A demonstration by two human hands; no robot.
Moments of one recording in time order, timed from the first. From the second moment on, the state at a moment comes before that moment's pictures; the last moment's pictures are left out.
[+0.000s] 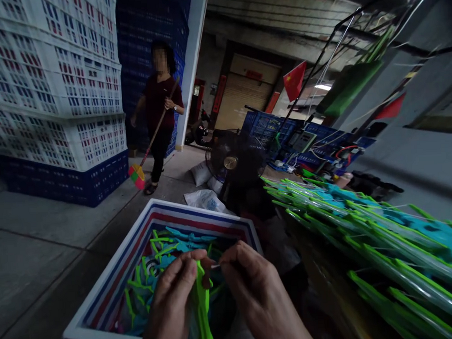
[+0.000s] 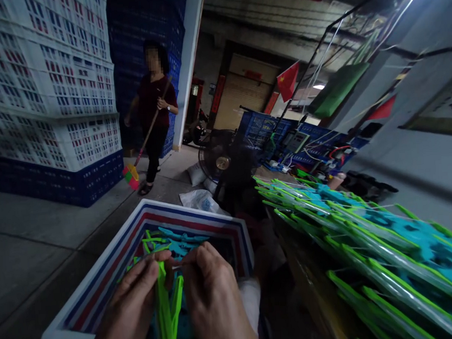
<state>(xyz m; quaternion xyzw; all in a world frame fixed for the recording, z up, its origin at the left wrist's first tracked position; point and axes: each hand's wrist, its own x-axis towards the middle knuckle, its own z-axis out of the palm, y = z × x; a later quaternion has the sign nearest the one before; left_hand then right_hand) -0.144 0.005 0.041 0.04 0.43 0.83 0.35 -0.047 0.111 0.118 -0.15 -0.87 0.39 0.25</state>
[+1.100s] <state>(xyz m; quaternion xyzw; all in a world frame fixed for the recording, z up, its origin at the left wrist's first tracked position) -0.124 0.012 0.058 0.04 0.31 0.87 0.38 -0.043 0.122 0.108 -0.02 -0.89 0.38 0.24</state>
